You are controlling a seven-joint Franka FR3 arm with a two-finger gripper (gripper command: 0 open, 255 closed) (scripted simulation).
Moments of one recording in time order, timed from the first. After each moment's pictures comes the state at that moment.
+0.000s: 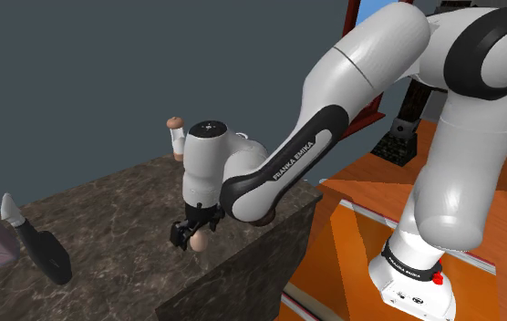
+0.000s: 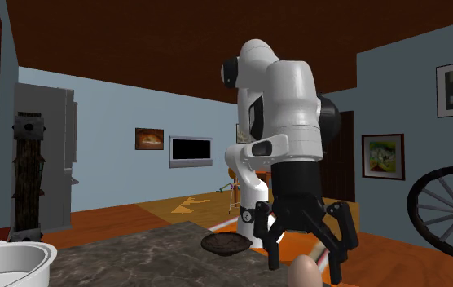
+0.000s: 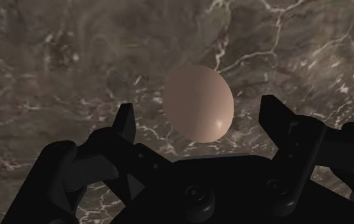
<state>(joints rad) 0.11 0.13 0.52 -2.26 -0.11 2.57 0.81</state>
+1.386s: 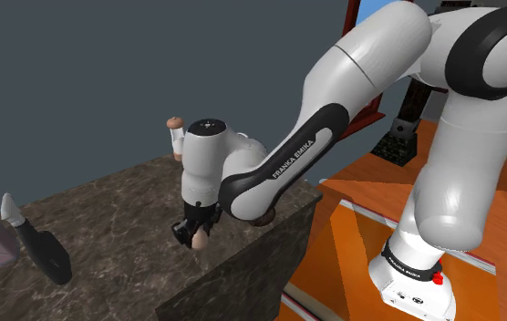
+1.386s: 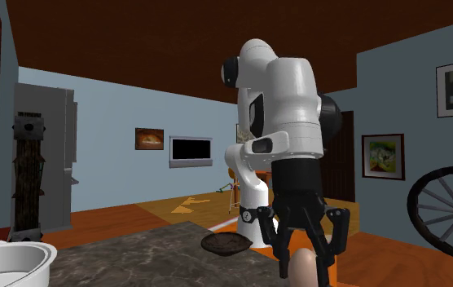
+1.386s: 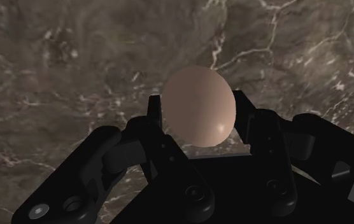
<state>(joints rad) 0.11 0.13 0.53 -2.25 -0.10 2.56 0.81</state>
